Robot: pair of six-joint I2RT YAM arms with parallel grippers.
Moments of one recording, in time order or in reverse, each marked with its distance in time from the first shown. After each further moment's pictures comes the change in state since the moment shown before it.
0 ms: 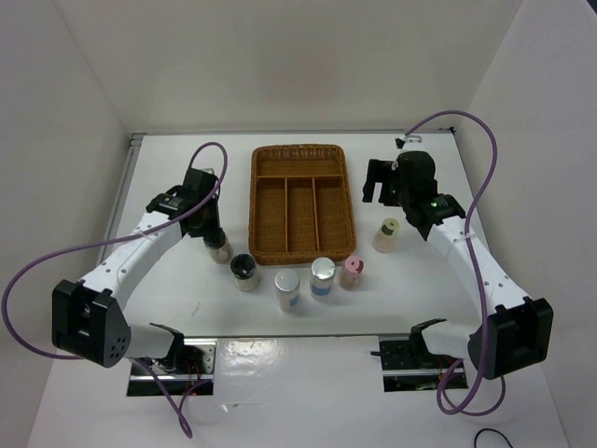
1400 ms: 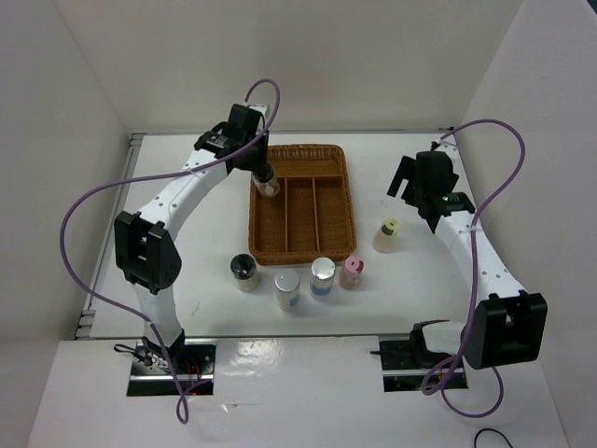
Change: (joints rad) left arm -0.107 0.530 0.752 0.046 0.084 0.165; right arm -0.157 0.040 -0.008 -0.046 0.180 0.136
